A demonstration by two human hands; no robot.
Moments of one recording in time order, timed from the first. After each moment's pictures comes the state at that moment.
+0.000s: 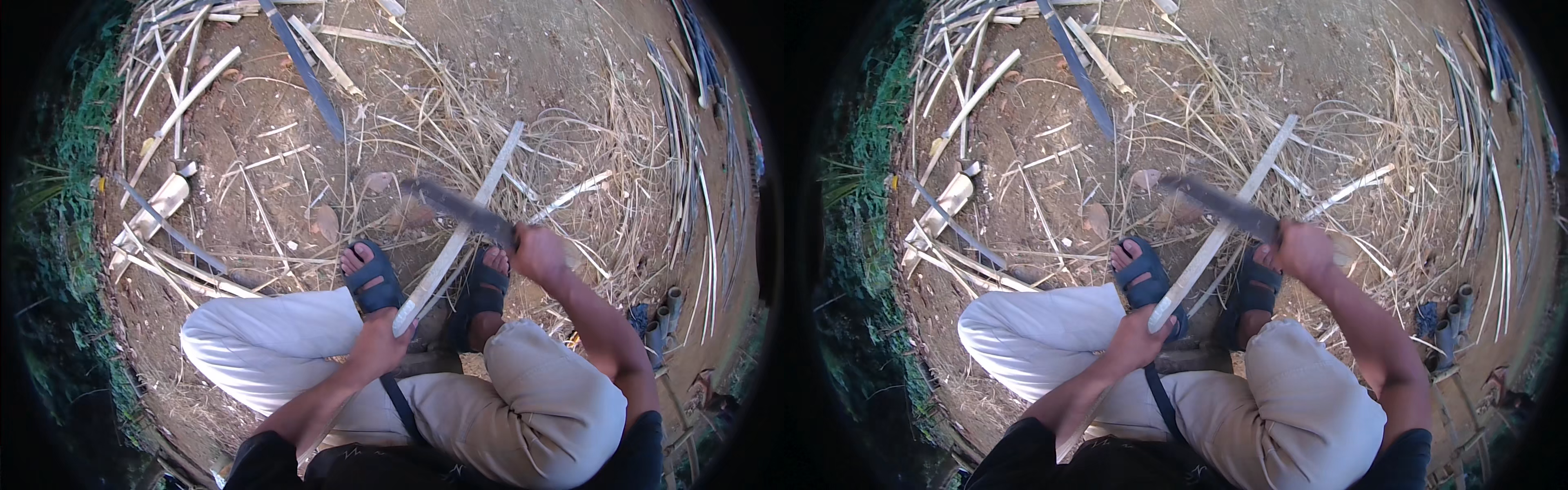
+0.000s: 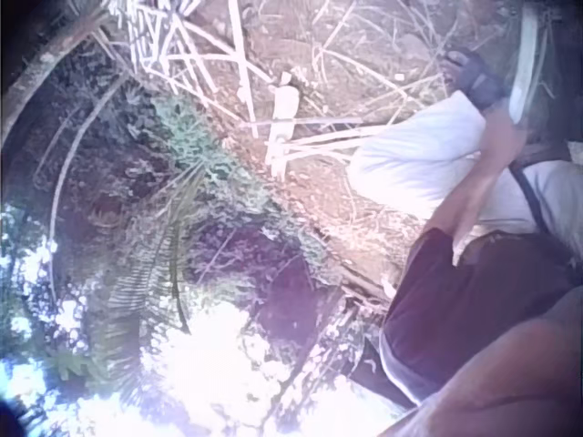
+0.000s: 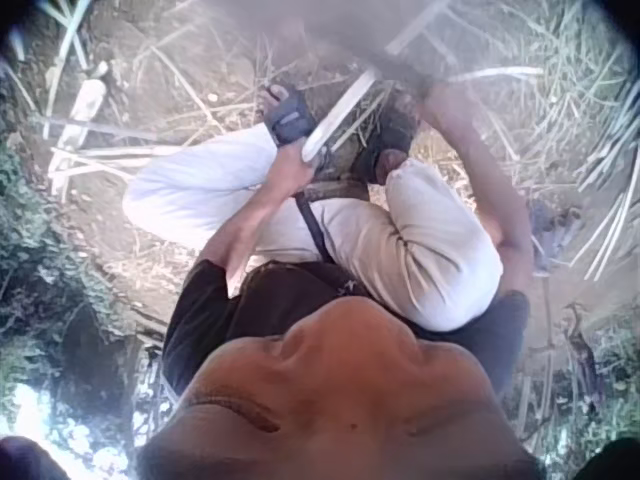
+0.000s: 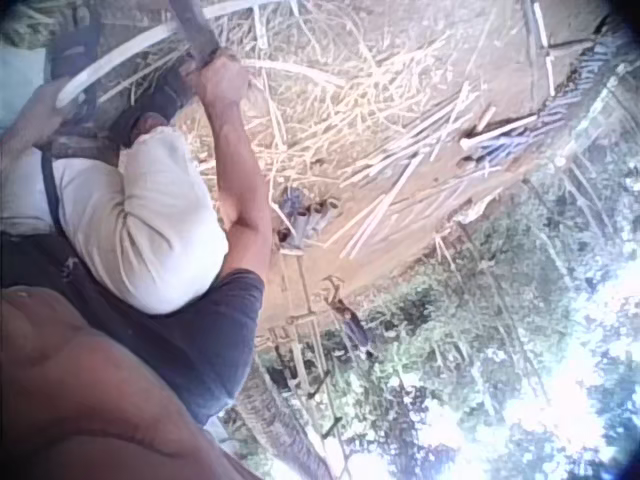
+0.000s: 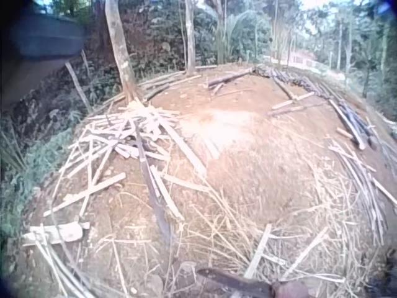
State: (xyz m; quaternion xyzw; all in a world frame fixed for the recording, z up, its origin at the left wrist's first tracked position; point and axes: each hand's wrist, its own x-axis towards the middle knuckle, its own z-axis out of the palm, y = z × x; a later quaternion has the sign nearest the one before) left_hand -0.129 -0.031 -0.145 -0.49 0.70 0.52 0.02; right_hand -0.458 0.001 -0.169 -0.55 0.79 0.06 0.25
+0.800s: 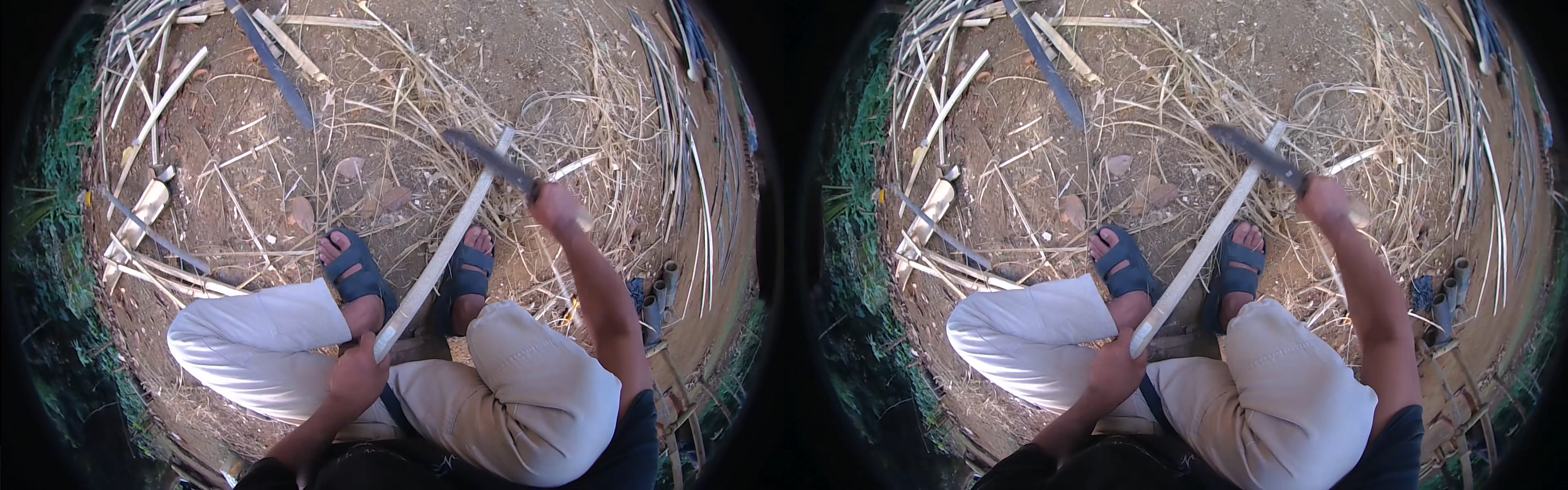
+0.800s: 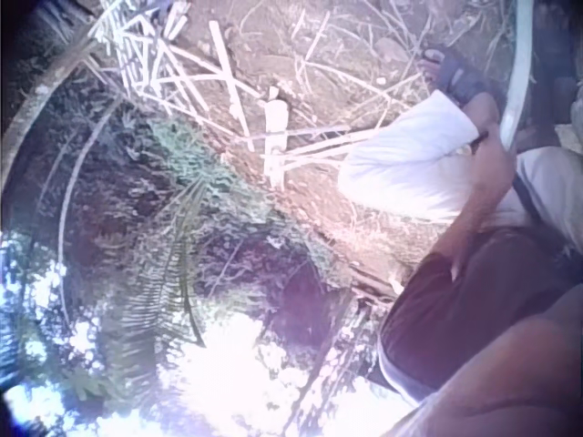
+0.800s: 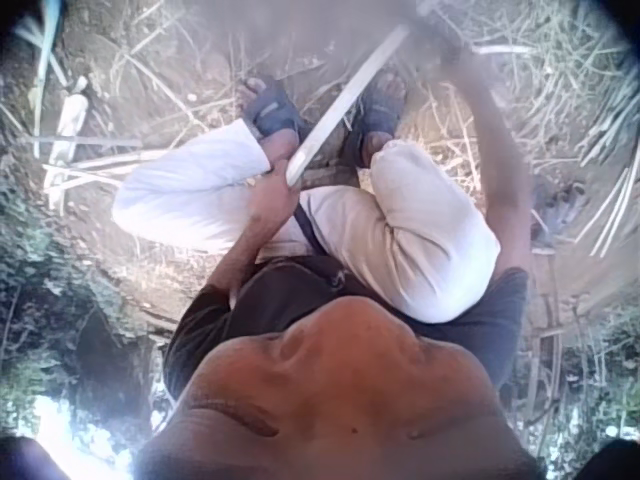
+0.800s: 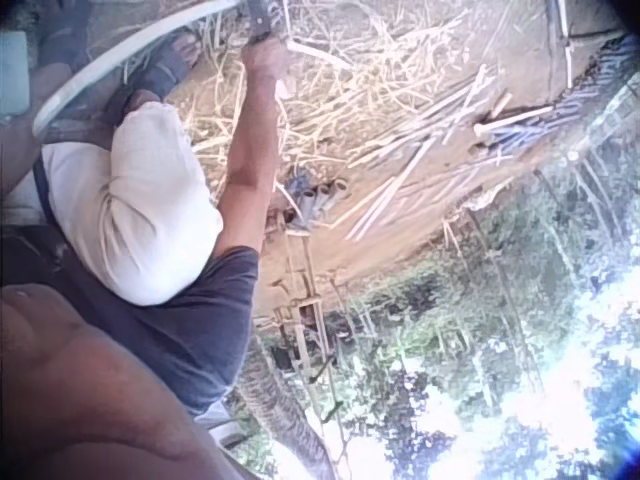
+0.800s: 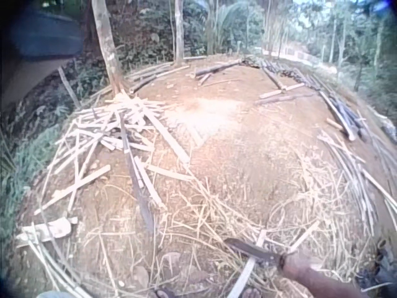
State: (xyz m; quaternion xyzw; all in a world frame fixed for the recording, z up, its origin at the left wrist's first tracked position) left_hand -0.125 0.003 -0.083 -0.53 0.70 0.41 0.25; right_hand -0.565 0.022 -0.234 -0.41 0.87 0.13 0.26
